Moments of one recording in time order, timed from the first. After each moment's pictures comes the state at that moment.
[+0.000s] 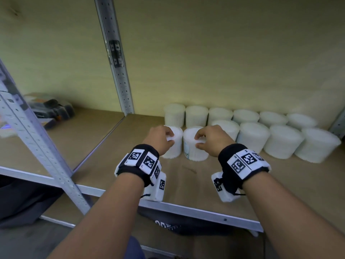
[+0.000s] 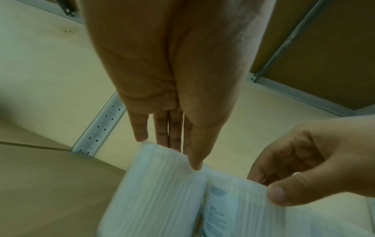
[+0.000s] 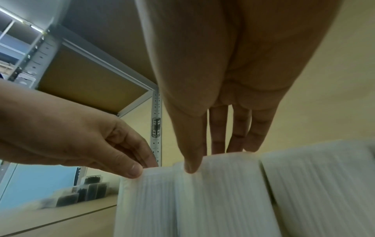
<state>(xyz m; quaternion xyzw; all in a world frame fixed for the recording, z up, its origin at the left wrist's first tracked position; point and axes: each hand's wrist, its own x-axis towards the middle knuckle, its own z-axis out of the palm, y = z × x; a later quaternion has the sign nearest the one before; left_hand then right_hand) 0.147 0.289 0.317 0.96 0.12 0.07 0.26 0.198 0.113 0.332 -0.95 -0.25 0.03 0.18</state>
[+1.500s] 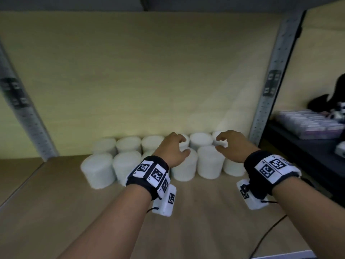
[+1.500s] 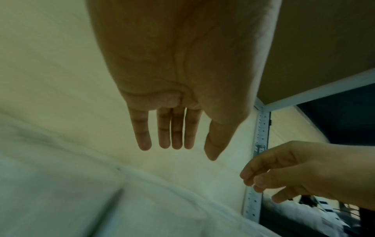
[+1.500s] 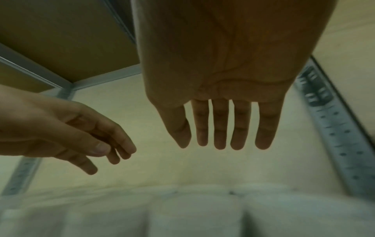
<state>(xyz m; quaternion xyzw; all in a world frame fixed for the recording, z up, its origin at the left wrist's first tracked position) 0.277 0.087 0.353 0.95 -0.10 0.05 0.30 0.289 -0.125 0.371 -0.98 -0.08 -0.03 0.18</state>
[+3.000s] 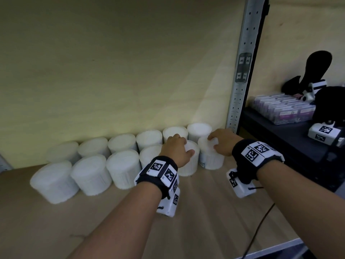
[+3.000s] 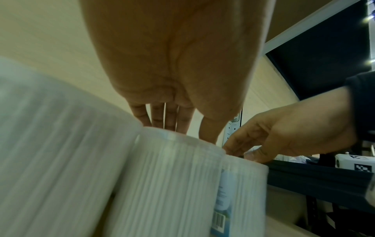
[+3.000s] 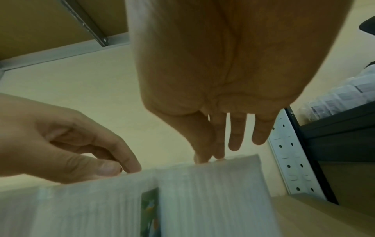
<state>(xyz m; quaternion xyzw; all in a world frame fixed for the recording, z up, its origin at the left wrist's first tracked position) 0.325 -0.010 0.308 0.97 -0.13 0.01 0.20 0.336 -0.191 0.333 -0.99 -0.01 0.08 0.12</state>
